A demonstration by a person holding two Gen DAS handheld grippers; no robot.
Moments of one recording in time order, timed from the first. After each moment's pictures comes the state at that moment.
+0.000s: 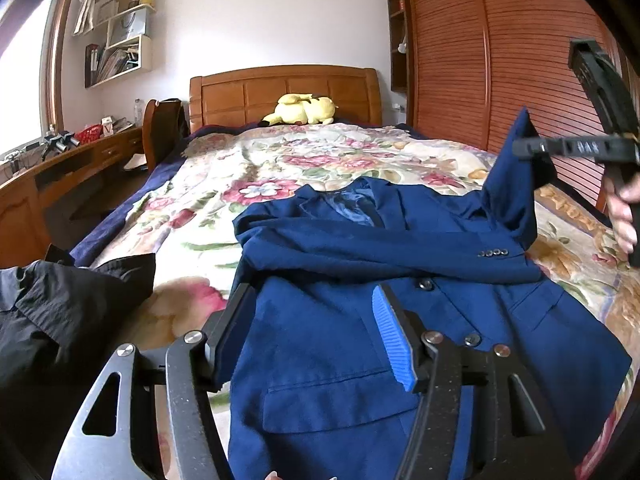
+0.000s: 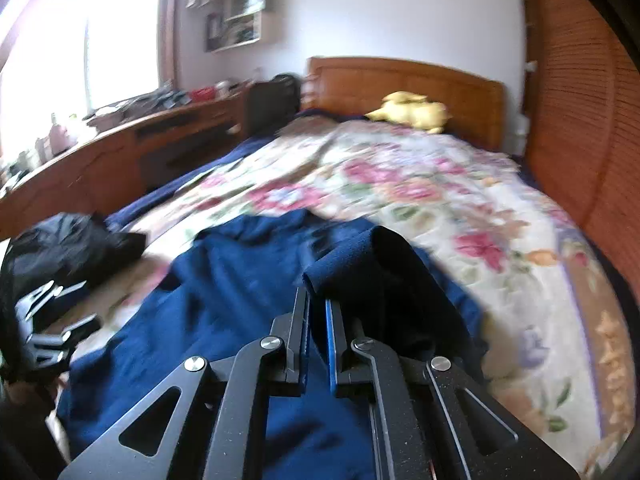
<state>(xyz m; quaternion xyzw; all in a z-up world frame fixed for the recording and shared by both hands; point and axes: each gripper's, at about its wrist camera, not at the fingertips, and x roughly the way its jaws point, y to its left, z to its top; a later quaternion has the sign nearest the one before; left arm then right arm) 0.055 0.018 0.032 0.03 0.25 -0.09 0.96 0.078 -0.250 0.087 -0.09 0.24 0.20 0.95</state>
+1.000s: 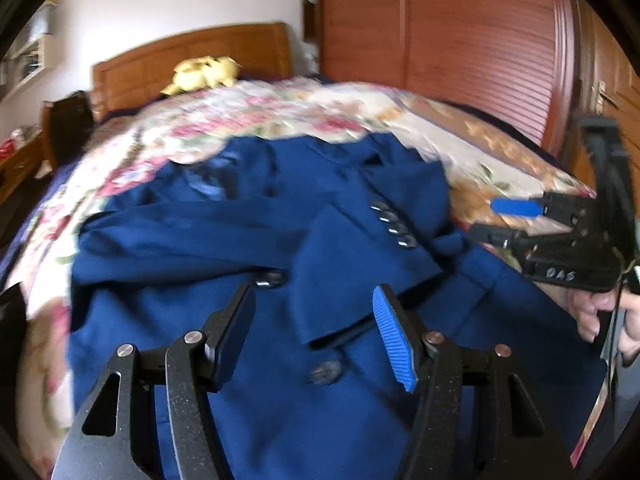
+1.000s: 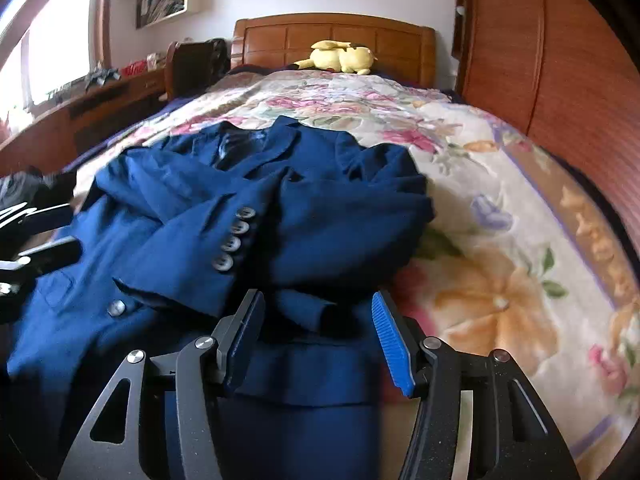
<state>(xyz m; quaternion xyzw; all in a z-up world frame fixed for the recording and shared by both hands) 0.099 -0.143 0.000 0.08 0.33 -0.24 0.91 0.045 -0.291 -0.008 -0.06 0.28 0.05 0.96</state>
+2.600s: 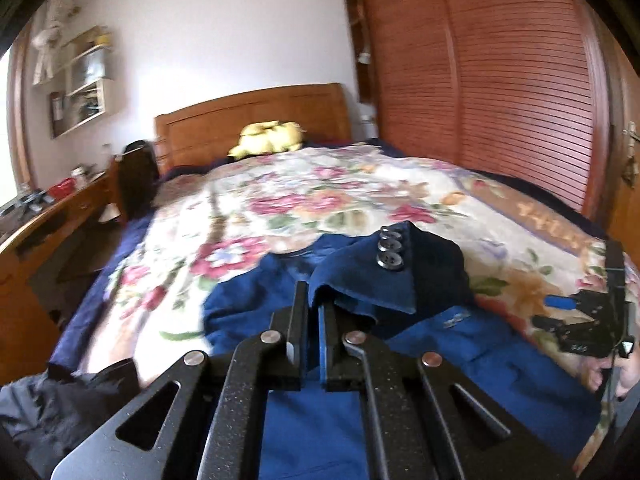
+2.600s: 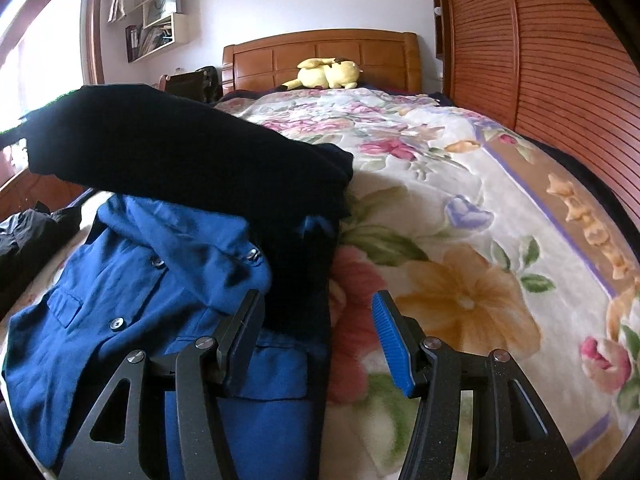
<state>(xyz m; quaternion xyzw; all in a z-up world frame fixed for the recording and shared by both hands) 0.104 -0.041 0.133 0.07 0.23 -0.12 0.96 0.031 -0.324 -0.015 0.00 0.26 0.05 0.97</state>
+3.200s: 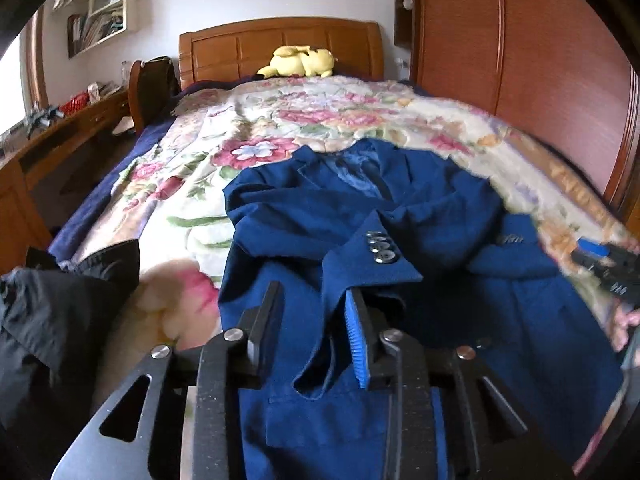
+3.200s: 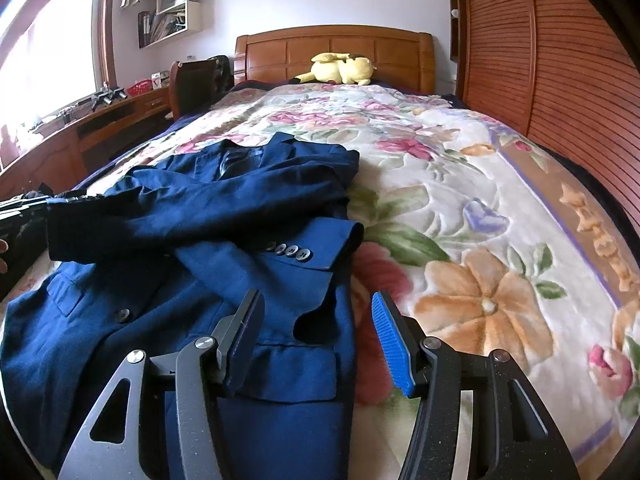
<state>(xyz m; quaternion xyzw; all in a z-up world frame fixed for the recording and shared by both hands) 0.110 0.017 0.041 0.02 0.34 -0.10 0.94 0.045 -0.312 -0.019 -0.02 0.27 0.07 0.96</state>
